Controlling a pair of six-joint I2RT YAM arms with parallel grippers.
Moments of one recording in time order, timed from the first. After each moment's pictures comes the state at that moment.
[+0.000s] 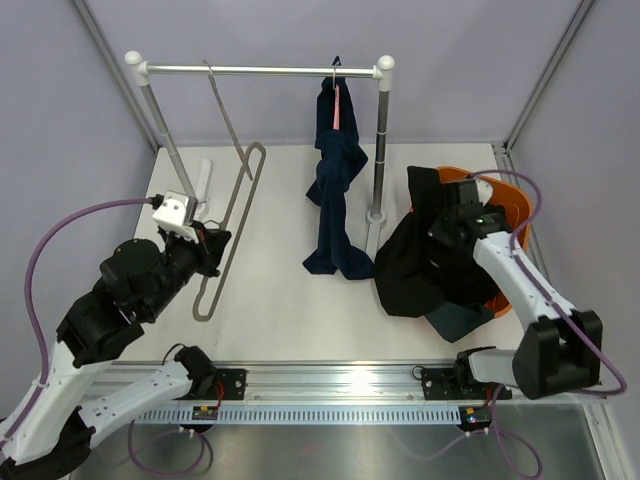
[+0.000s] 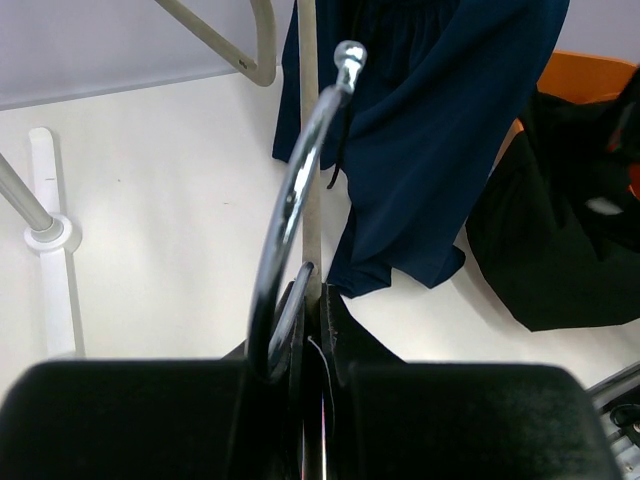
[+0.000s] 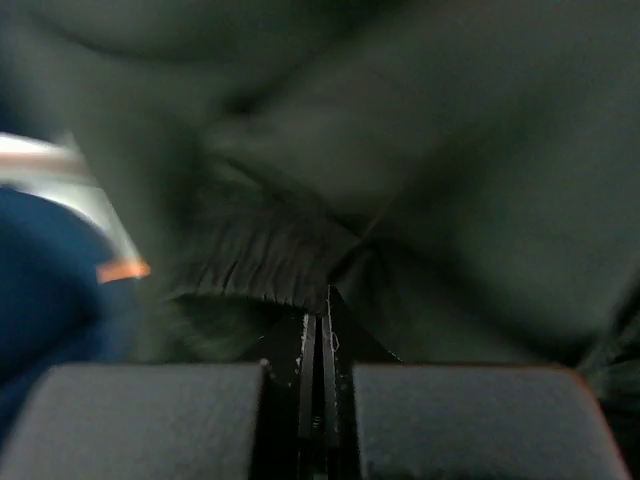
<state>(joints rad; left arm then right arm) -0.78 0.65 1.19 -0.76 -0.33 -0.22 0.19 1.26 1.03 -0.58 0.24 0.64</state>
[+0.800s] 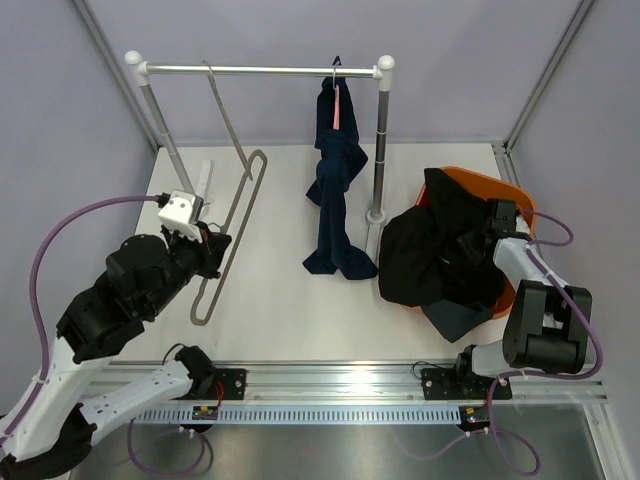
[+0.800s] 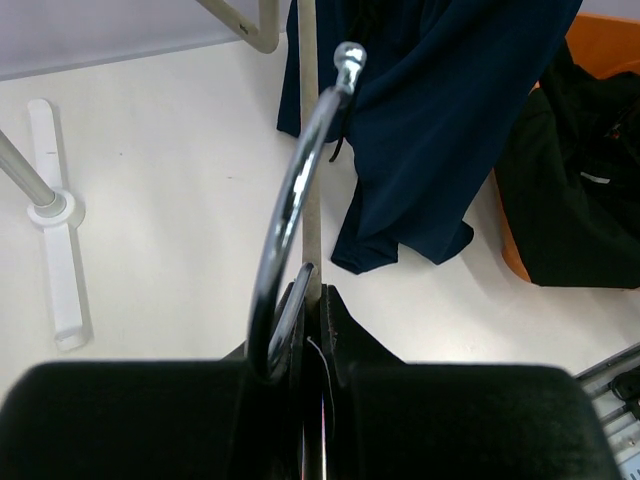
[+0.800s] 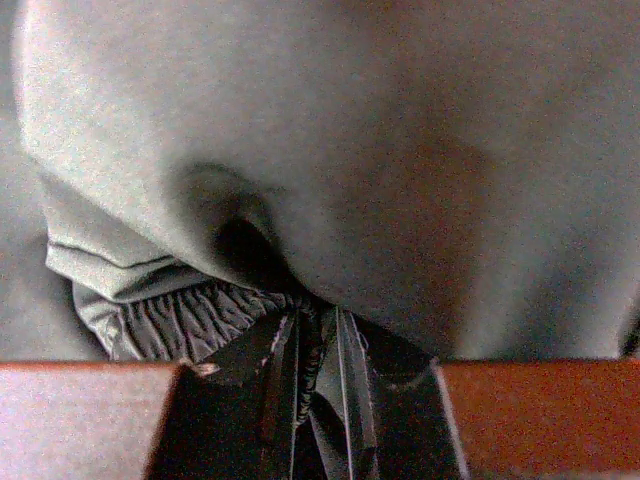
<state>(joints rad) -0.78 0.68 1.23 -0.84 -0.33 -0.24 -0.14 1.43 0.83 -0.36 0.05 0.89</state>
